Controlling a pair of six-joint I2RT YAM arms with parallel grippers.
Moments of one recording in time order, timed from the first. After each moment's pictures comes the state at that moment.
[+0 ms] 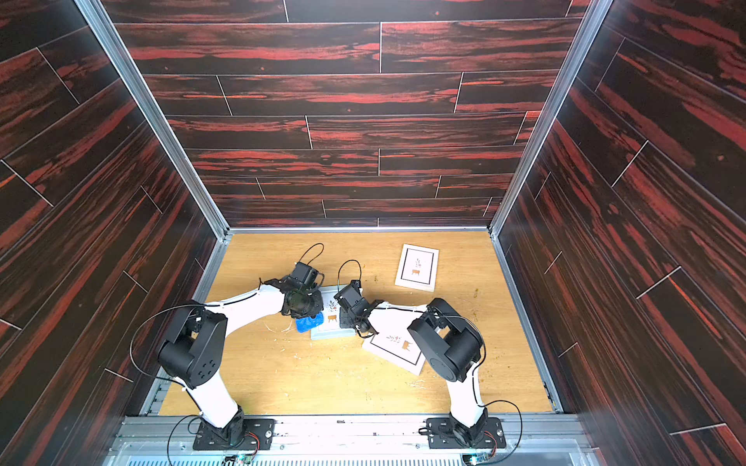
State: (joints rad) left arm -0.45 1.77 1.09 -0.46 0.04 -0.67; right arm 0.86 1.95 1.16 -0.19 0.16 0.69
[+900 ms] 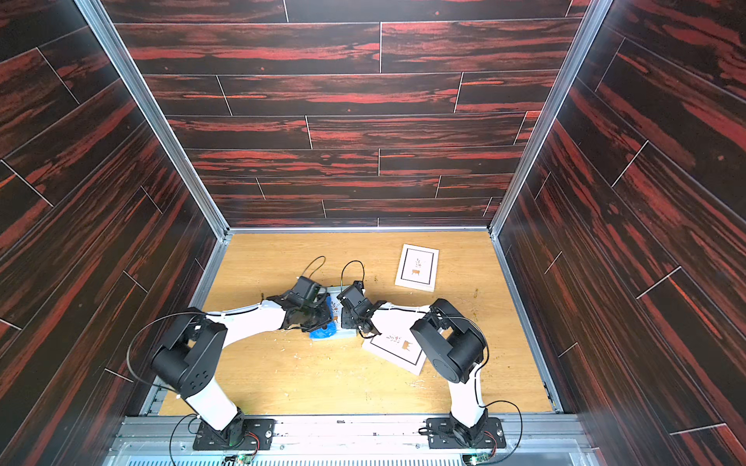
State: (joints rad) left arm -0.55 1.75 0.96 -0.24 0.19 -0.89; right arm 0.85 1.93 1.13 -0.18 0.13 0.72
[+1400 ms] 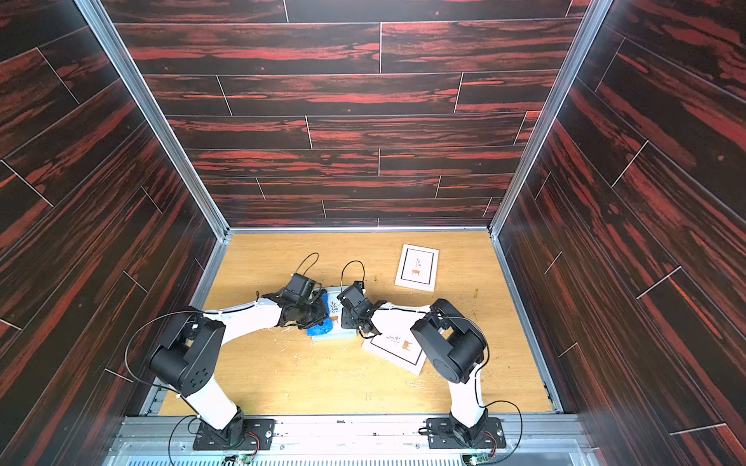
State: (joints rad) left arm -0.50 1.74 0.95 -0.25 0.19 -0.88; right arm 0.85 1.93 1.13 -0.18 0.13 0.72
